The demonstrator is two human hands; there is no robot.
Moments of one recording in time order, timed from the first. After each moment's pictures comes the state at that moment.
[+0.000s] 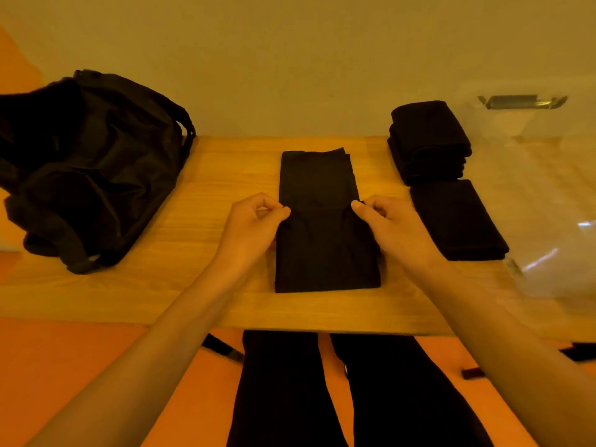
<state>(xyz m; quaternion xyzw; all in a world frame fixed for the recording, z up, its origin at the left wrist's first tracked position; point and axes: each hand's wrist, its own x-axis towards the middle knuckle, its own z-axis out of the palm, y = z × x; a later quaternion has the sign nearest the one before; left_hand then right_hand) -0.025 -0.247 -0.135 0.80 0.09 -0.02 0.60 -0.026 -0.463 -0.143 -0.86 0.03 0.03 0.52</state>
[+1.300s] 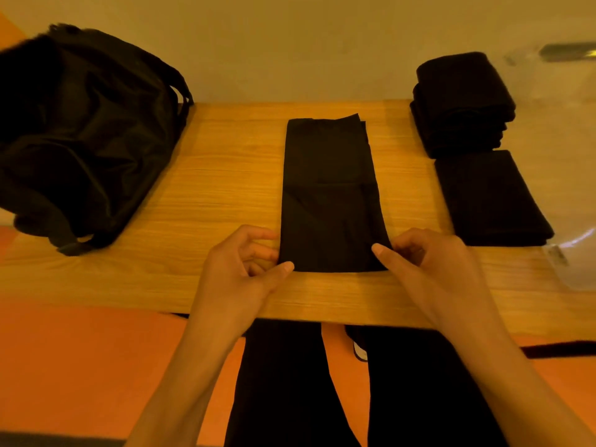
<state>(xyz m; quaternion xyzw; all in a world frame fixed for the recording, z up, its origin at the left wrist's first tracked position) -0.103 -0.231 -0.158 0.82 0.12 -0.03 0.56 -0.096 -0.468 -0.149 -0.92 0.08 0.05 0.37</state>
